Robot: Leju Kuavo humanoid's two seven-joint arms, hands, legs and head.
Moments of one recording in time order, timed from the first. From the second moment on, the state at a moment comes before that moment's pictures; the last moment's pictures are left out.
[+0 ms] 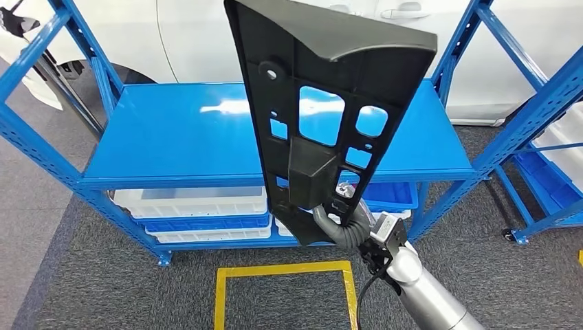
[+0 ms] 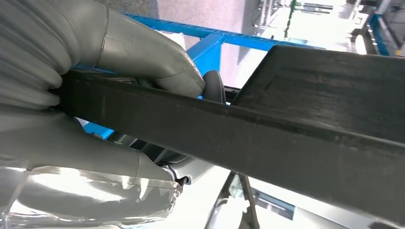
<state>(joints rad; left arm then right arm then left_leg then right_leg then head) -0.15 -0.22 1.10 -0.20 -1.35 0.22 -0.05 -0.27 -0.27 0.50 -1.54 -0.04 0.13 -0.48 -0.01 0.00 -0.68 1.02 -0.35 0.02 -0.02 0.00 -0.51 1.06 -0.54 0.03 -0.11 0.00</state>
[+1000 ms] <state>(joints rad) -0.16 -0.22 1.10 -0.20 -1.35 0.20 -0.07 -0.24 -0.27 0.46 -1.56 -0.05 0.13 -0.48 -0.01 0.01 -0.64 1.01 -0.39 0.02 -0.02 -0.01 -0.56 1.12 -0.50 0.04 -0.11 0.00</state>
